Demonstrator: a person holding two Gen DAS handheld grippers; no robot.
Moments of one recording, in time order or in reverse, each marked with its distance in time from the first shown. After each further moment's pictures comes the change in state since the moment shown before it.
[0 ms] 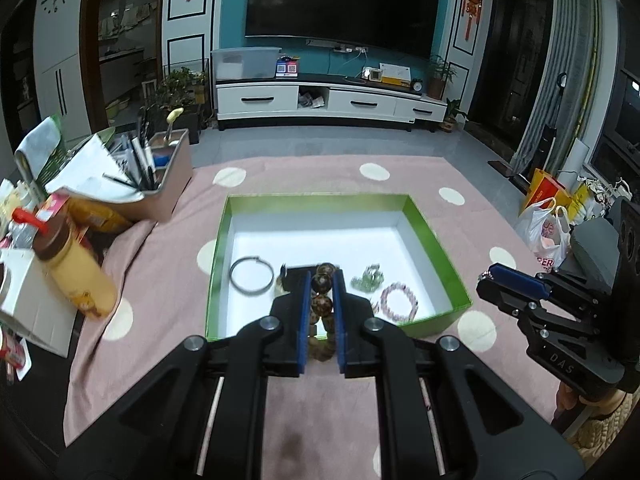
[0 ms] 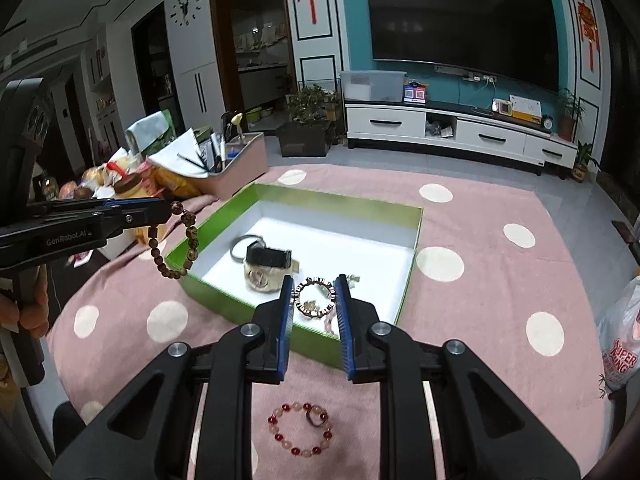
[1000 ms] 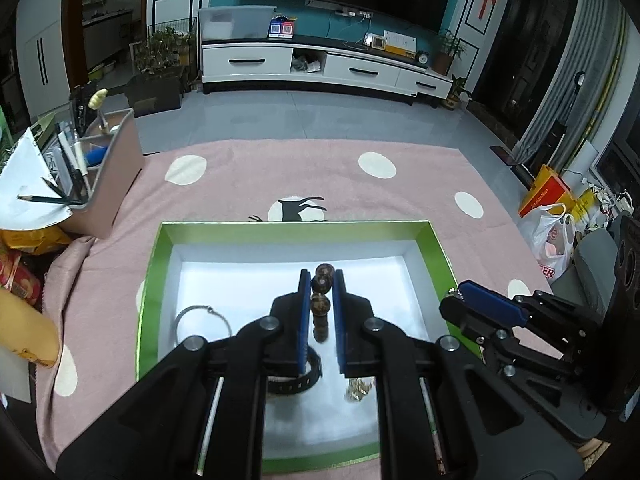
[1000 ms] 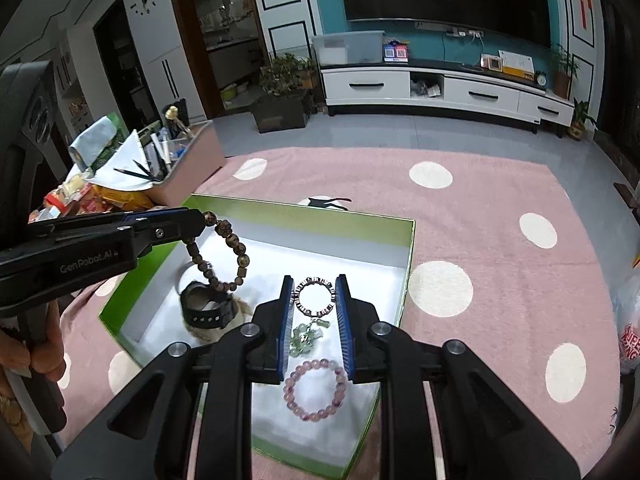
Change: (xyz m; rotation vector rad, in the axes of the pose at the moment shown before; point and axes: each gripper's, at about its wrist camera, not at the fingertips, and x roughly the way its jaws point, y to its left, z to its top) left arm 0.136 -0.007 0.065 -0.053 0.152 -0.041; right arm 0.103 -0.046 0.047 0.100 0.136 -0.028
